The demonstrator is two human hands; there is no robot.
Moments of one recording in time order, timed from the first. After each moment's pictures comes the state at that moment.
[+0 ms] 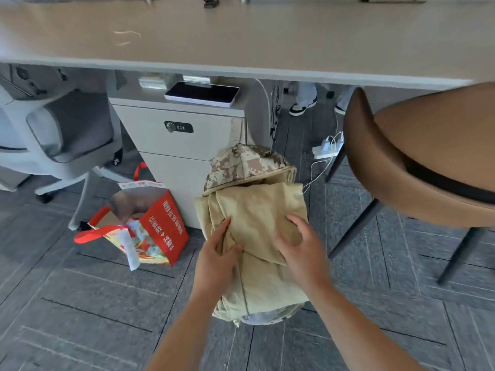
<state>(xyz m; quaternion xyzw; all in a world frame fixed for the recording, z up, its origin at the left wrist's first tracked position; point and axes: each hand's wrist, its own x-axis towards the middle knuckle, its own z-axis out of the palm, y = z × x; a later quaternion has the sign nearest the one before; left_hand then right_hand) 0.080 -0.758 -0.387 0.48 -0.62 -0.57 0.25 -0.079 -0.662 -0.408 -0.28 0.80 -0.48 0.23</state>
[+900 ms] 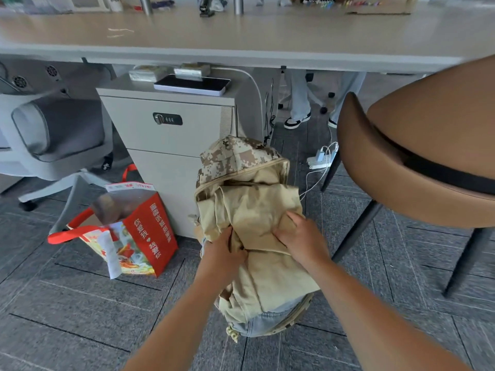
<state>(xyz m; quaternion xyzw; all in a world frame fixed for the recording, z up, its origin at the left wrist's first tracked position) 0.046 -0.771 -0.449 0.50 -0.74 -0.44 0.10 -0.137 -0.689 -0.468 -0.34 0.88 -0.29 0.18</state>
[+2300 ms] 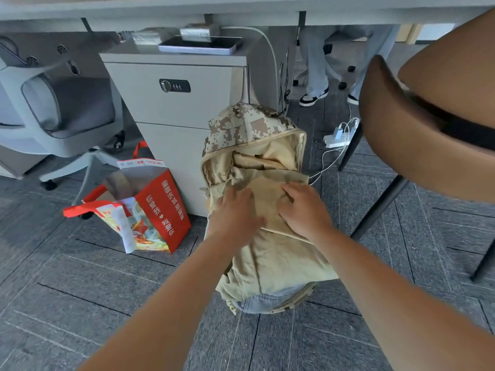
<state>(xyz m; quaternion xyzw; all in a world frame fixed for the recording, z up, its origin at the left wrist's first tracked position) 0.025 -0.795 -0.459 0.45 -0.87 -0.20 0.03 -0.131 -0.719 -0.489 -0.47 0.82 -0.30 0.14</state>
